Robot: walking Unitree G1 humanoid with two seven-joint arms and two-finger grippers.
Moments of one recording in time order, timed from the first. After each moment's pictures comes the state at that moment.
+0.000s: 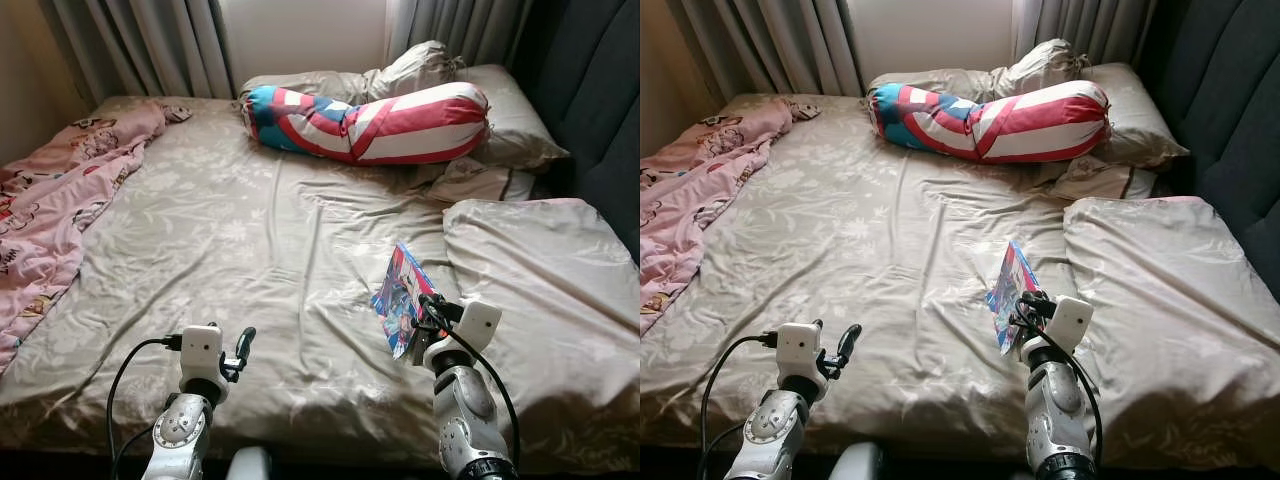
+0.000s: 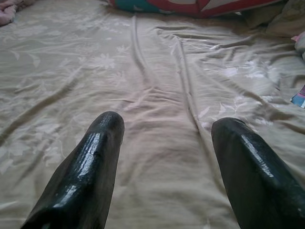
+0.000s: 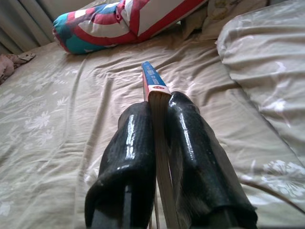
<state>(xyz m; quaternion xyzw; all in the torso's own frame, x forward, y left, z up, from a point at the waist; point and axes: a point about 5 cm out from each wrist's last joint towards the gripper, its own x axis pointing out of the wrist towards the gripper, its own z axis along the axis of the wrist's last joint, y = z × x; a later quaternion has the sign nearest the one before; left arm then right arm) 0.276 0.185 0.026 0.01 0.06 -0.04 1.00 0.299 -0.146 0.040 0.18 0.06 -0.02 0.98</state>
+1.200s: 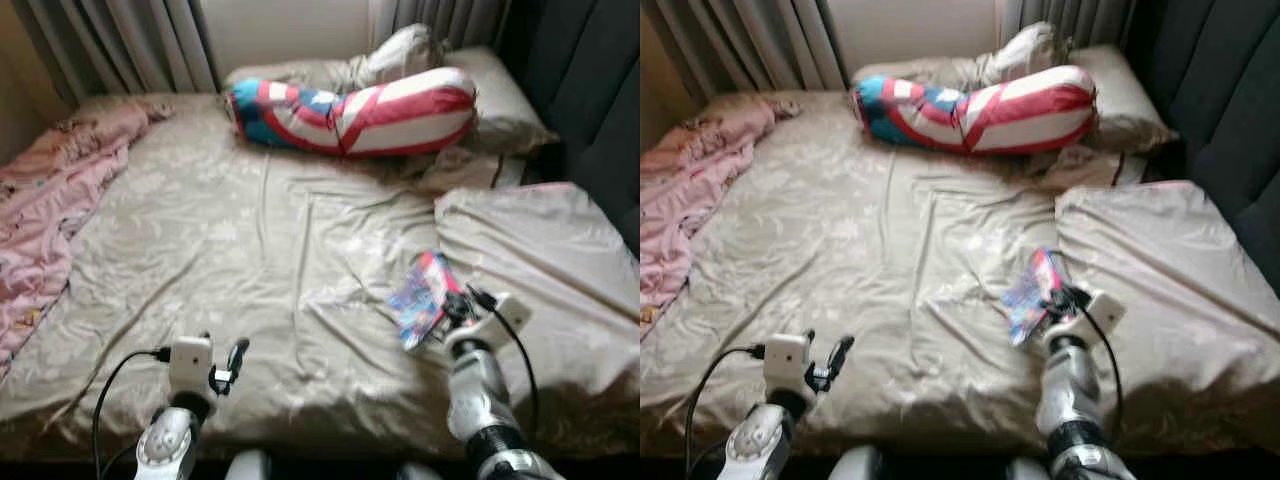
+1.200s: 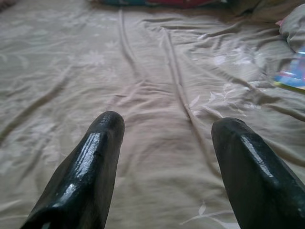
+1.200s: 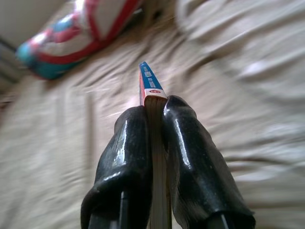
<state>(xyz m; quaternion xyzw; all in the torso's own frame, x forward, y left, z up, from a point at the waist) 0.252 0.195 0.029 0.02 0.05 -0.06 1.00 0.327 -0.157 0.046 0.32 0.06 -0.06 0.94</state>
